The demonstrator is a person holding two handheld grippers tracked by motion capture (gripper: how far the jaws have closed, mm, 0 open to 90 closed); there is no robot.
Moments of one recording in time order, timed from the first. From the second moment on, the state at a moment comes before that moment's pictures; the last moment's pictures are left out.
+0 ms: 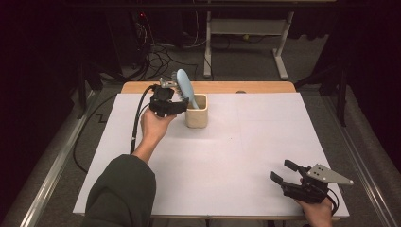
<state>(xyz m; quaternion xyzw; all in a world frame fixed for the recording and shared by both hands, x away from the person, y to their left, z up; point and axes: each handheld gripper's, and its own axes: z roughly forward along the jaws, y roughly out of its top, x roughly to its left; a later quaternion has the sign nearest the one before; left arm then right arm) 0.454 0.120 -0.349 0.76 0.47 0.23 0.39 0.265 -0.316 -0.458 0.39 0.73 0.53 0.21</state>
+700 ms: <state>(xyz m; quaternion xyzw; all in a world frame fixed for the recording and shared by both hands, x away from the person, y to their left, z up) 0.442 0.124 -0.343 0.76 0.46 0.24 0.39 0.265 -0.316 -0.458 0.39 0.72 0.53 0.21</state>
